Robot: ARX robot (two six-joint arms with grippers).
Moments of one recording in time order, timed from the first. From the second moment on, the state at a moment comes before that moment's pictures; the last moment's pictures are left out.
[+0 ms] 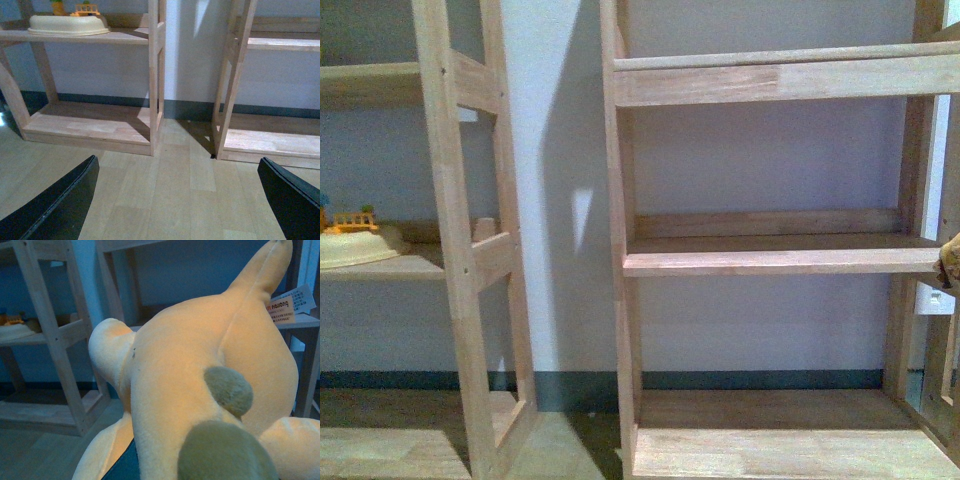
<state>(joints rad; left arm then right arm) 0.00 0.00 0.01 0.00 0.00 0.00 0.23 0.12 0.07 0.21 0.15 0.10</state>
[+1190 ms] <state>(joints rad) 0.00 0.00 0.01 0.00 0.00 0.00 0.22 0.12 0.07 0.21 0.16 0.10</state>
